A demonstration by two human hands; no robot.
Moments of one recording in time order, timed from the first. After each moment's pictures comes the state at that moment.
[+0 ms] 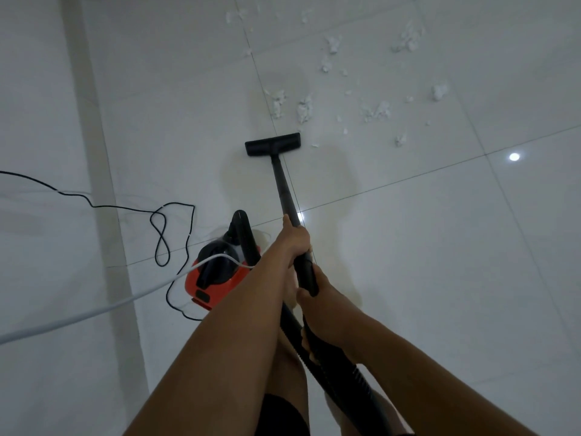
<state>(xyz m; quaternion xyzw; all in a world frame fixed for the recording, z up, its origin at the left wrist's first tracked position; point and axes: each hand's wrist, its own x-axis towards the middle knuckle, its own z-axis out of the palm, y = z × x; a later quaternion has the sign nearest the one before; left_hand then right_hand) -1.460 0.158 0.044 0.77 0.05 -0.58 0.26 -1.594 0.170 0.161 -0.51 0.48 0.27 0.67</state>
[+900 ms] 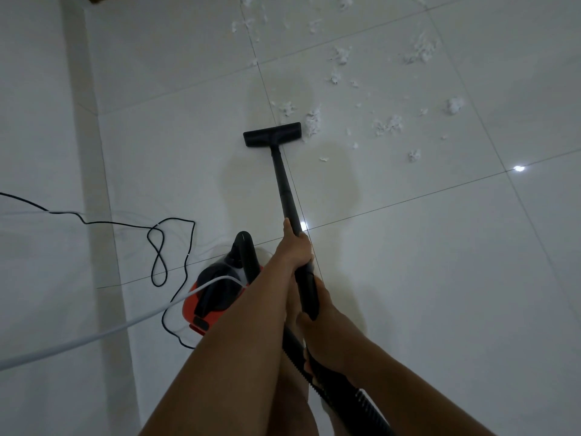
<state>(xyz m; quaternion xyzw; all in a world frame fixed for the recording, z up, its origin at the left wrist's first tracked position) -1.410 0.138 -0.008 0.78 0.01 -0.56 0.28 -1.554 0.159 0.101 -0.56 0.45 0.25 0.65</state>
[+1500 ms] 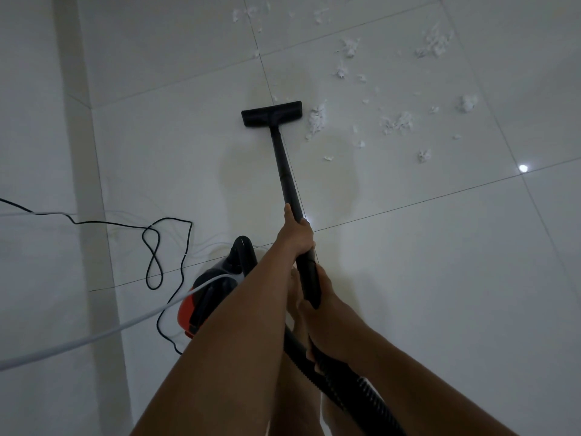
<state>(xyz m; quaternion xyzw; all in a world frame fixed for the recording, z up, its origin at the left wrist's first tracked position) -1.372 0.107 -0.055 0.79 0.01 -0.54 0.29 -1.522 0.128 0.069 -0.59 0.44 0.24 0.64</state>
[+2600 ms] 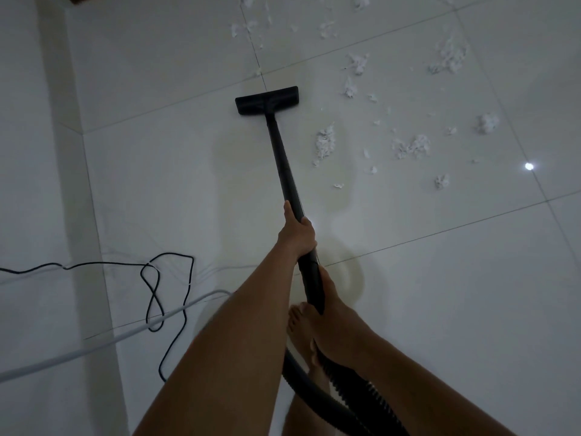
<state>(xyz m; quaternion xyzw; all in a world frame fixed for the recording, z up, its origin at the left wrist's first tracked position) -1.266 0.028 -0.088 0.81 -0.01 -0.52 0.27 -1.419 0.053 0.030 -0.58 0.44 0.24 0.64</state>
